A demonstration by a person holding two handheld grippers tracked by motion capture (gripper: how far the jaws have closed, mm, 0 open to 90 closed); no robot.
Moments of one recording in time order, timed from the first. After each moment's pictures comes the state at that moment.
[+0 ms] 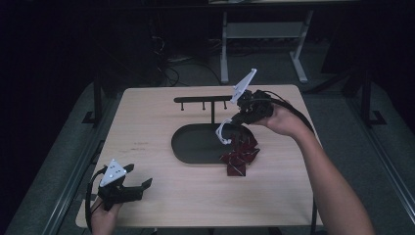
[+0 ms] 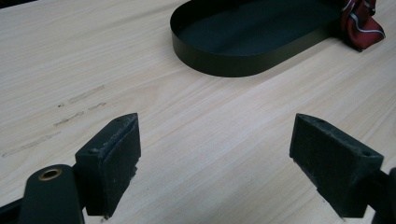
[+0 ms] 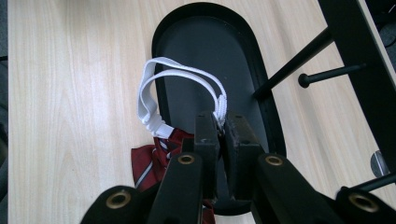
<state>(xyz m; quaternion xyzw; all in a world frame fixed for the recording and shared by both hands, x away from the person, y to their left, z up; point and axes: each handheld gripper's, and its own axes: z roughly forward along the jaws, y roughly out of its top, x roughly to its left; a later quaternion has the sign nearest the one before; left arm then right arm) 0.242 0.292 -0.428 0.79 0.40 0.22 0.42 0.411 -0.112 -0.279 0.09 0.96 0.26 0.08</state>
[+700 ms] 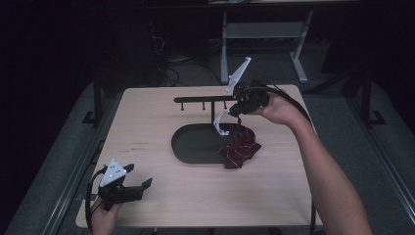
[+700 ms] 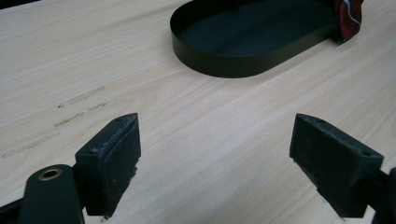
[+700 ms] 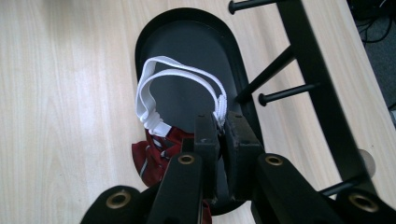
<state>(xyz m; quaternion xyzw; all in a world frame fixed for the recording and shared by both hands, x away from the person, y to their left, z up) 0.241 0.292 -0.427 0.78 0.40 0.23 0.42 0.431 -0.102 -0.261 0.10 0.96 0.25 0.08</state>
